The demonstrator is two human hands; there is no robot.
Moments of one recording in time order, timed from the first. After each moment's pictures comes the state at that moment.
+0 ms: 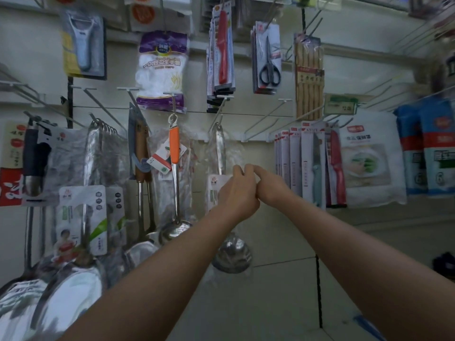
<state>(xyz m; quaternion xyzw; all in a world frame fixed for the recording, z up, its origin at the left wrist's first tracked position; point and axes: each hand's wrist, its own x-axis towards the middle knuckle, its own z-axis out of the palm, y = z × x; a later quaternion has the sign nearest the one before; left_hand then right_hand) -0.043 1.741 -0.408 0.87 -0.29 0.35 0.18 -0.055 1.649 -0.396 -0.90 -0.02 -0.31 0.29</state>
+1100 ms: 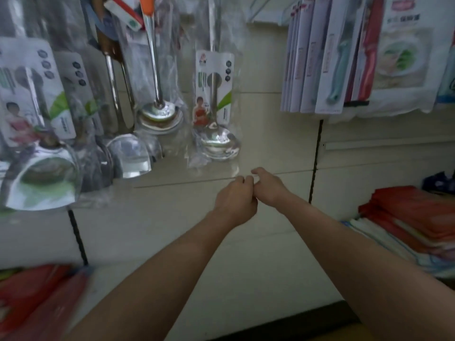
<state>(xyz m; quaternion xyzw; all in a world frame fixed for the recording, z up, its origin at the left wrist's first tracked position) -0.002 1.738 -0.627 0.92 -0.30 0.20 0.16 -0.022 1.641 -0.600 -0.91 0.08 -0.12 0.38</state>
